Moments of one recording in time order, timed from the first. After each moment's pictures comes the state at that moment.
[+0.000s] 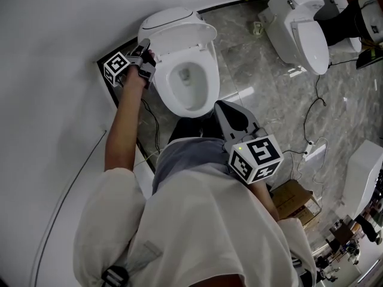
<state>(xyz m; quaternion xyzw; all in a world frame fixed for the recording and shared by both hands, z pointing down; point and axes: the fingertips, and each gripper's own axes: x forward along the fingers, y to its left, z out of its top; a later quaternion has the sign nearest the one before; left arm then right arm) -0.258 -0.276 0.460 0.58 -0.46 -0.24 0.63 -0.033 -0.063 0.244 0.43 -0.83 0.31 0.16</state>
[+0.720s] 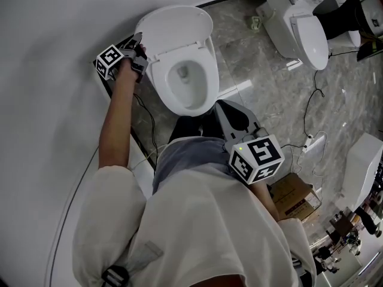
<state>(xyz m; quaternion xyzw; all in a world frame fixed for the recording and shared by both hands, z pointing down) -0.282 -0.315 0.479 0.60 -0.48 -0.18 0.62 -0.037 -0.082 0.254 0.44 -0.82 0.32 0.17</state>
